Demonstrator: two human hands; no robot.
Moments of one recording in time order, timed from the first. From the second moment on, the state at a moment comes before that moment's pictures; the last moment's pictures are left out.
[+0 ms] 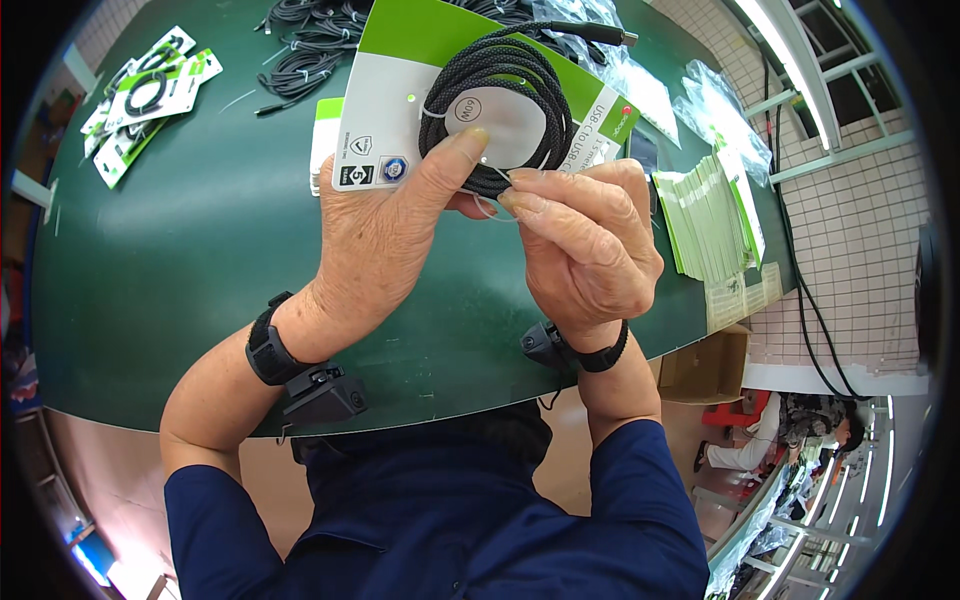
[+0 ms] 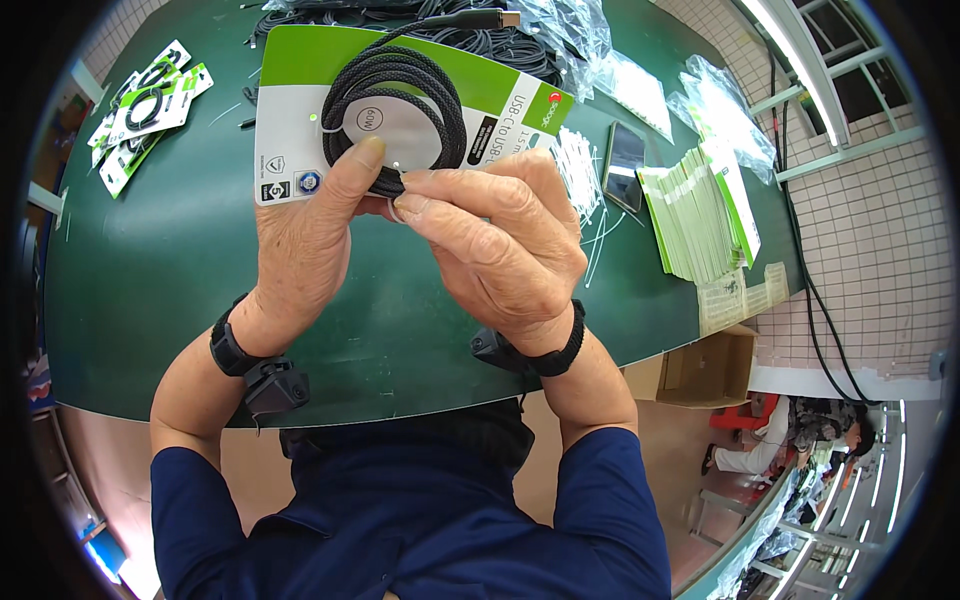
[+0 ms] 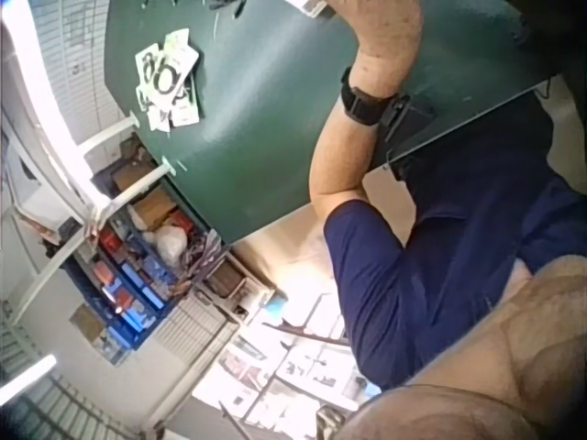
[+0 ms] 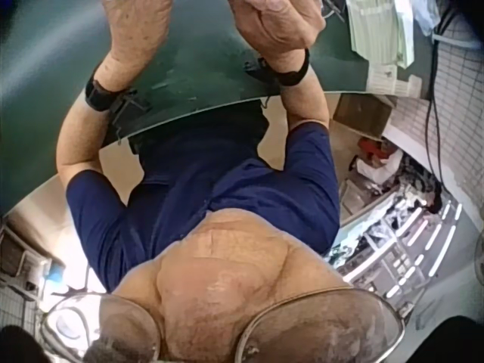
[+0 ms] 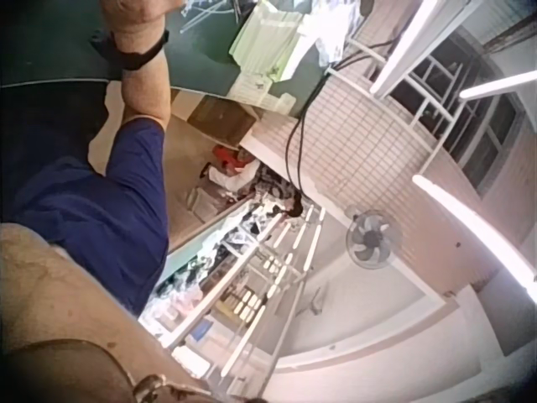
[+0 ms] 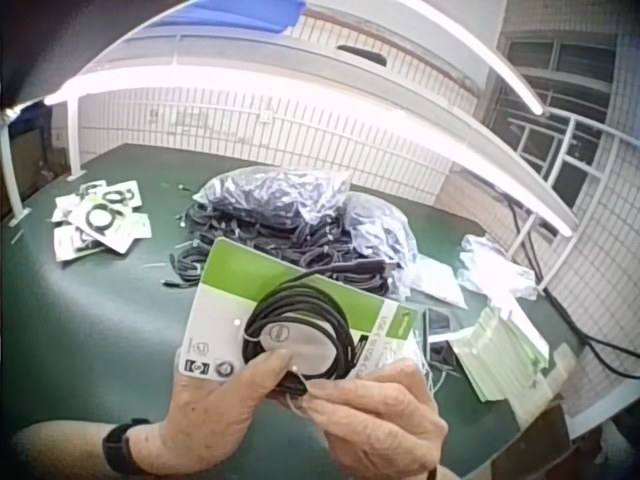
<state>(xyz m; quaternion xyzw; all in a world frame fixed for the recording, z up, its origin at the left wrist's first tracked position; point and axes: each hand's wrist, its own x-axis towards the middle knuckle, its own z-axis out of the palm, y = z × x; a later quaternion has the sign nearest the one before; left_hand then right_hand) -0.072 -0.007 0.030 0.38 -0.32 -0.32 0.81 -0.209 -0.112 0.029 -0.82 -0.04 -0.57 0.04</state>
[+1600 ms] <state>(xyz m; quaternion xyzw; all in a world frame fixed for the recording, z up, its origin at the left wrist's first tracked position) -0.063 -0.008 0.005 0.44 -0.42 -0.28 0.74 -0.208 -0.106 0.049 -0.88 0.04 -0.44 0.17</state>
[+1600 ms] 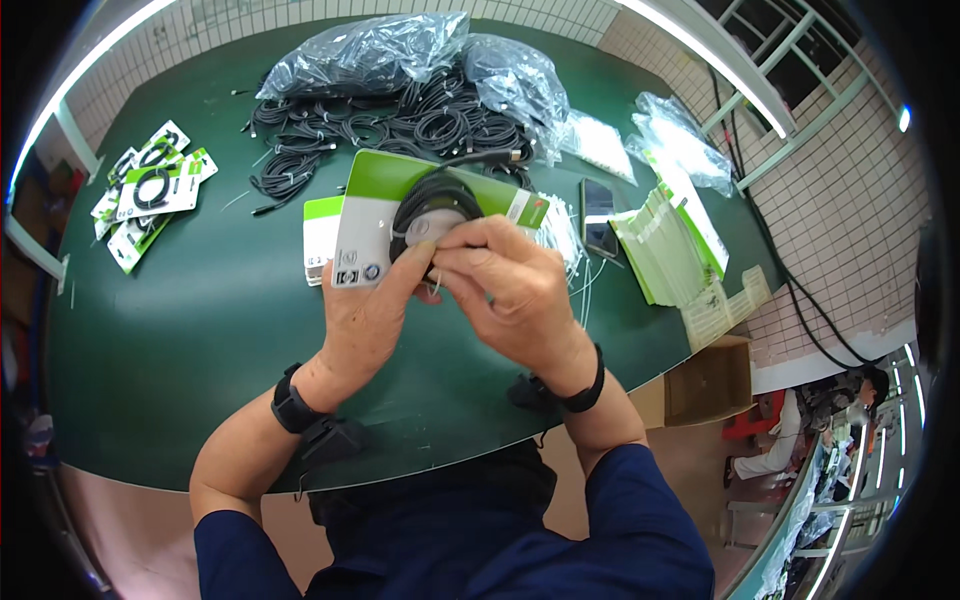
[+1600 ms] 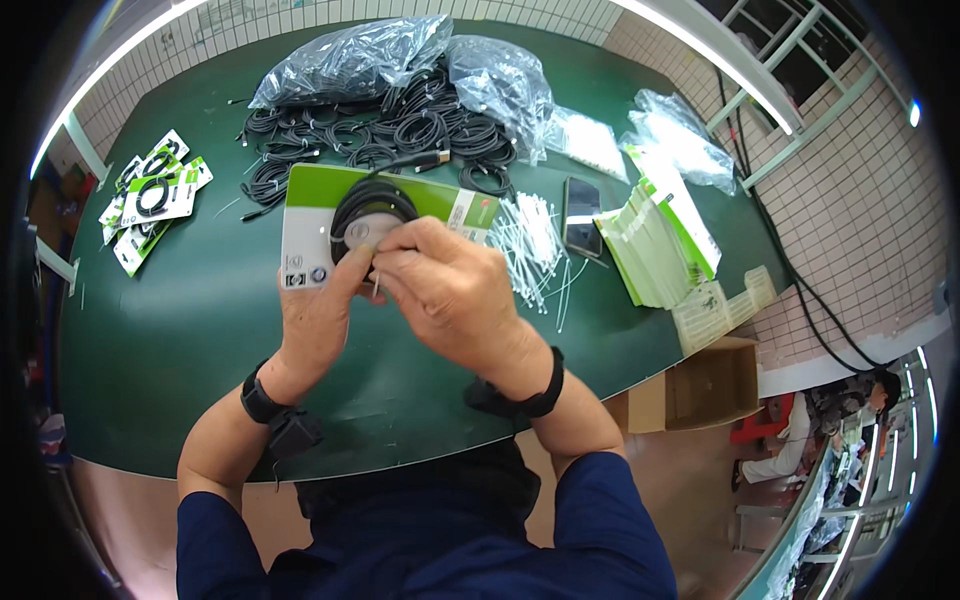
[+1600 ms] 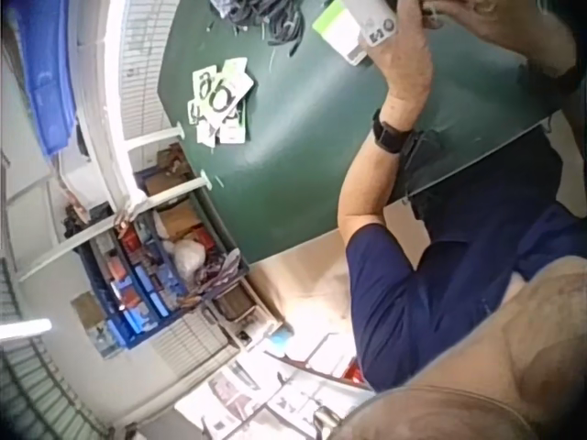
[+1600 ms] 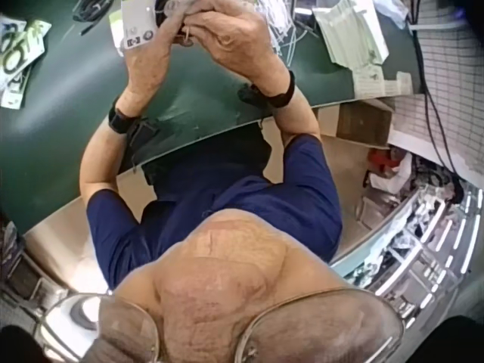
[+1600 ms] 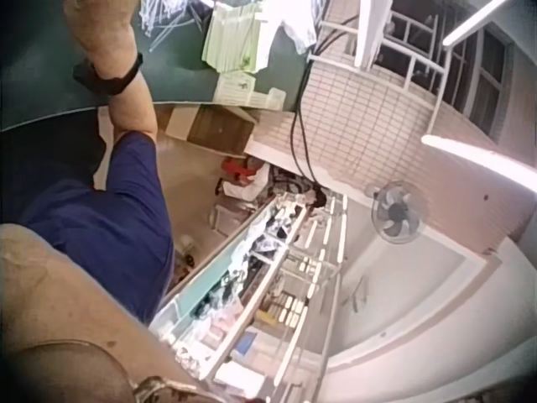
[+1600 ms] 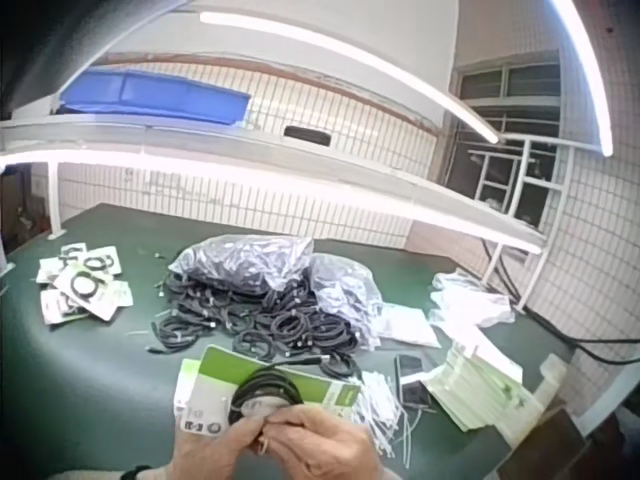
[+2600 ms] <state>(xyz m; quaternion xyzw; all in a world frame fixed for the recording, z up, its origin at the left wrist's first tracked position) -0.080 -0.006 0.014 0.37 -0.41 -0.39 0.73 -0.272 -0.145 -0.028 -0.60 0.13 -0.27 0.74</state>
